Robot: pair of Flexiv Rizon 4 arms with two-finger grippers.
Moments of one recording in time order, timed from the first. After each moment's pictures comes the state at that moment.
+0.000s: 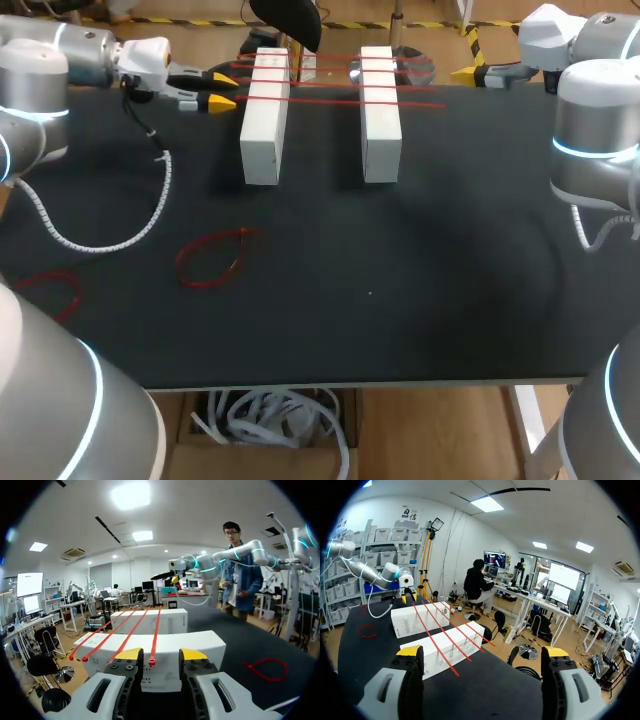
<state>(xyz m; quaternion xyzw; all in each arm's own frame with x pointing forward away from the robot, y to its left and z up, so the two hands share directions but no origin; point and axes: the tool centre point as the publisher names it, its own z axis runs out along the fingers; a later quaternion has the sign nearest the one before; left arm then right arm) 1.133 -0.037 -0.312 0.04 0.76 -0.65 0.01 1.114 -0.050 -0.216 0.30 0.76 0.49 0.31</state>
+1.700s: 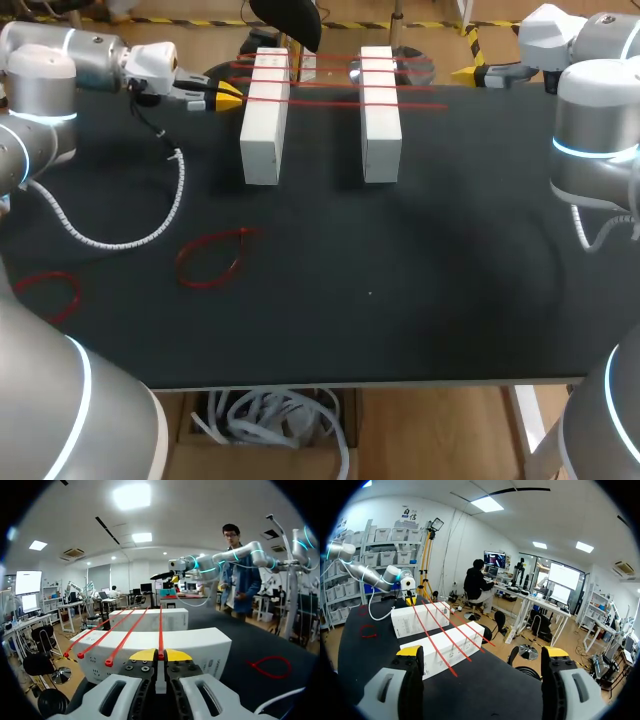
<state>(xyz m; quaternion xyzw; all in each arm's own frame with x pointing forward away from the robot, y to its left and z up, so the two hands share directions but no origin) 1.137 -0.045 -0.322 0.04 0.75 -0.66 0.00 1.114 -0.050 -0.216 0.30 0.76 0.49 0.31</state>
